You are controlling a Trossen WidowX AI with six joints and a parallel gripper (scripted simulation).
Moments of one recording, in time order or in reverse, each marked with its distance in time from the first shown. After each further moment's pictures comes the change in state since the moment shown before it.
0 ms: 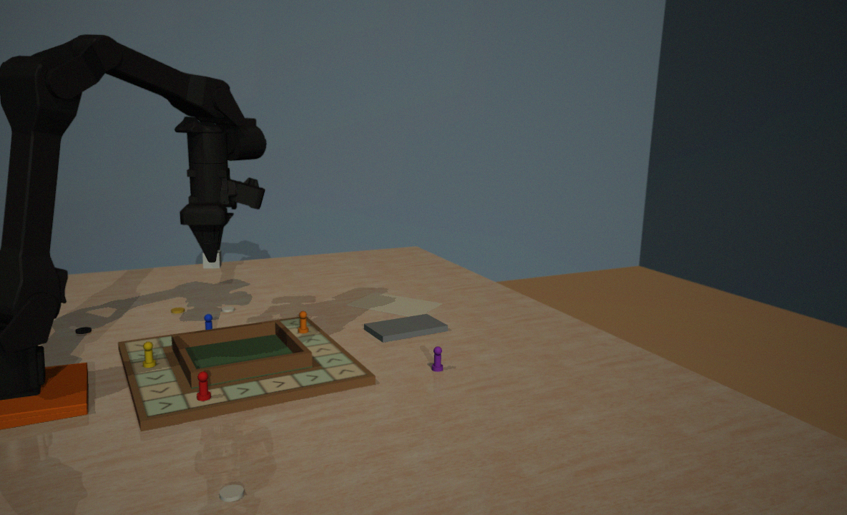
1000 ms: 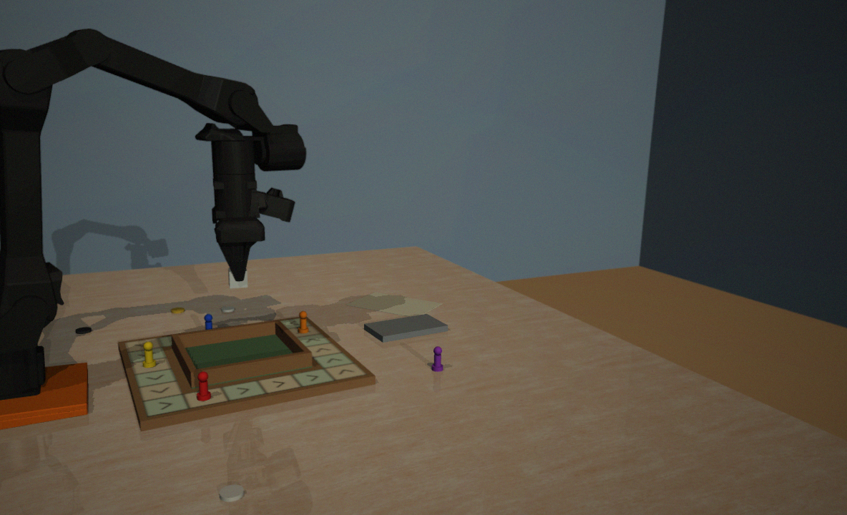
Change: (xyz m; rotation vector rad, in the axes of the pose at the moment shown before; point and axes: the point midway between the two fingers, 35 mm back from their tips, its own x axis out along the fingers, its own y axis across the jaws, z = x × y) arm 0.006 -0.103 0.049 -0.159 -0.009 -0.002
